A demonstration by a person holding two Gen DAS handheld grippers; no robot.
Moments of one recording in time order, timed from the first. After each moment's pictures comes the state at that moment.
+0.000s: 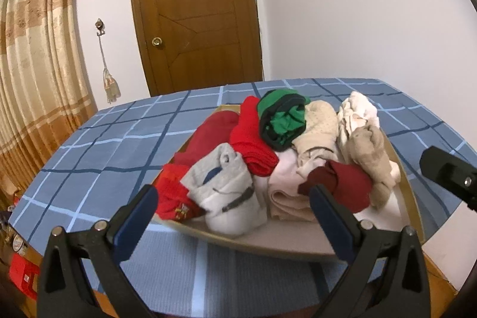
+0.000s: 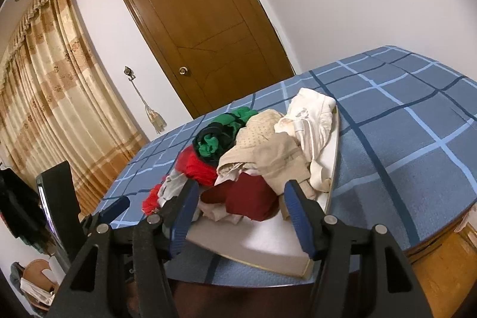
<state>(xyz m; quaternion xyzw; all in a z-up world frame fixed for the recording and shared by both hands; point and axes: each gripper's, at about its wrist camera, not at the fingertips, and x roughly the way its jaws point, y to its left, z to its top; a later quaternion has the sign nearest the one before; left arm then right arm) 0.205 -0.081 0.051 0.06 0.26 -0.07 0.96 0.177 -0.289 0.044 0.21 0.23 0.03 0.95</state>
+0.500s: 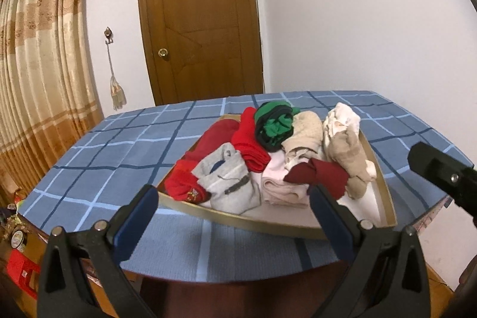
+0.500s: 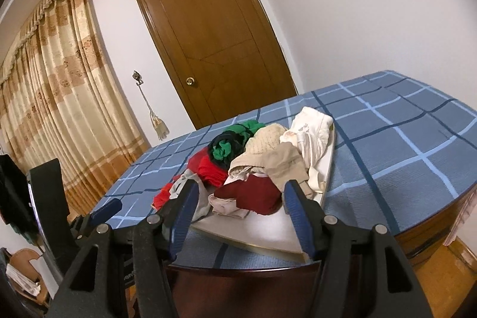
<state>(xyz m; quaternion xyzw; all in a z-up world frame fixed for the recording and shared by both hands) 0.151 -0.073 0.066 0.05 0.23 -0.07 0.97 0.135 -0.273 0.059 0.17 0.19 0.03 0.96</state>
